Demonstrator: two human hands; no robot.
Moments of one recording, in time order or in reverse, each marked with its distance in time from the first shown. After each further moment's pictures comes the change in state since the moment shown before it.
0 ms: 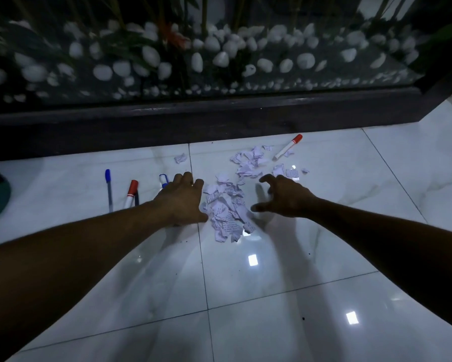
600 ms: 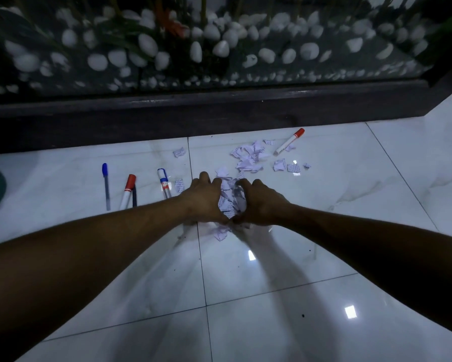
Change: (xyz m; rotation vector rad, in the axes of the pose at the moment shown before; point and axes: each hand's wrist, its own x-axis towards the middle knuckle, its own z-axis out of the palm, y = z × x) left_hand 0.015 0.038 0.007 -0.194 -0.113 0.045; right_hand -0.007 -0.052 0.027 -0.015 -0.062 -0.082
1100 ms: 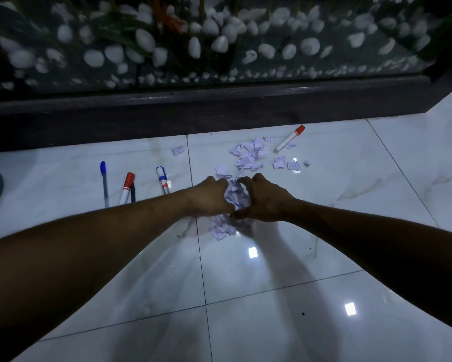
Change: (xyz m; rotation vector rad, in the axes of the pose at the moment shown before) left_hand 0.004 0.009 -0.007 -0.203 -0.054 0.046; right_hand 0.004 0.014 -0.006 -0.020 -0.020 -0.049
